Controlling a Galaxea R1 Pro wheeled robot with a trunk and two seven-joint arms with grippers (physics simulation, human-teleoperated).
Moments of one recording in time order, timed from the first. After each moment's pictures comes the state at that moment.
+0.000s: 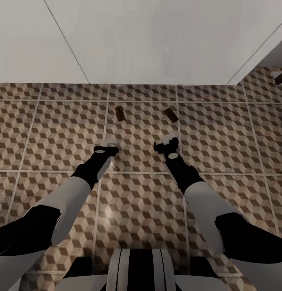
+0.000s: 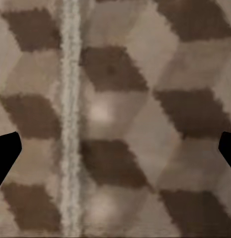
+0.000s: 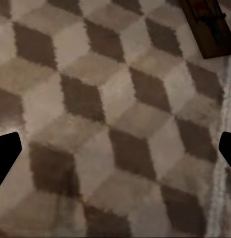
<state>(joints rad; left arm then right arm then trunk) -1.23 -0.11 -0.18 -0.48 0.08 0.29 0.28 -1.18 0.17 0.14 -0.55 0.31 0.11 -0.15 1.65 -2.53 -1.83</state>
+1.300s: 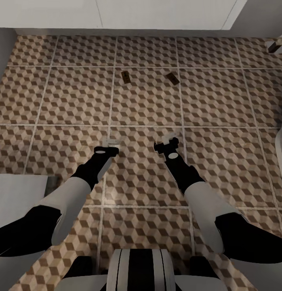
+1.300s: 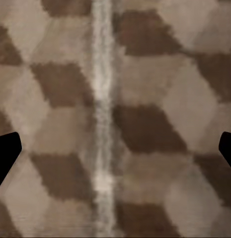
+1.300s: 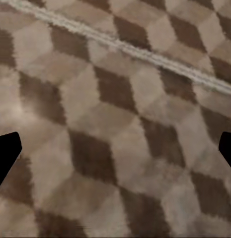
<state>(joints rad) -1.23 -0.11 -0.19 -0.48 0.08 0.29 0.28 -1.18 0.17 0.13 -0.55 0.31 0.11 -0.15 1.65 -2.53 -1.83</state>
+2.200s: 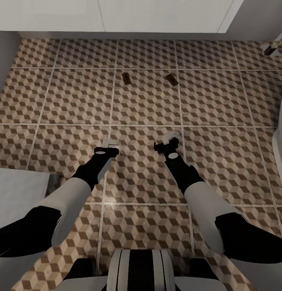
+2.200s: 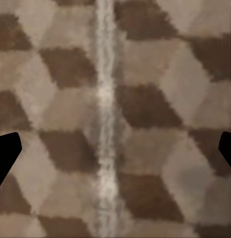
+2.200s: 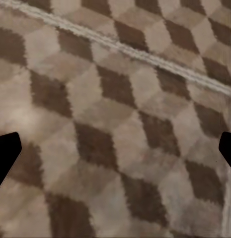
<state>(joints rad) -1.22 -0.11 -0.19 -0.48 0.08 0.29 0.28 -1.18 0.17 0.14 -0.55 0.31 0.11 -0.15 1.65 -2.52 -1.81</state>
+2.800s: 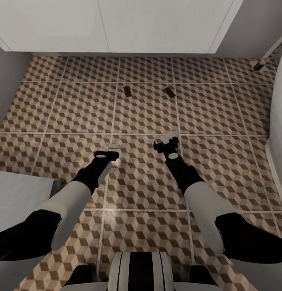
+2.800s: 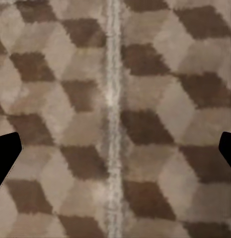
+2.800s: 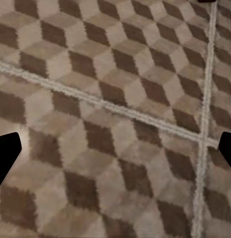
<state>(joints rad) -1.19 -0.11 -0.19 -0.48 0.08 0.29 0.28 -1.18 0.17 0.14 -0.56 0.31 0.08 -0.15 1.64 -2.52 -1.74</state>
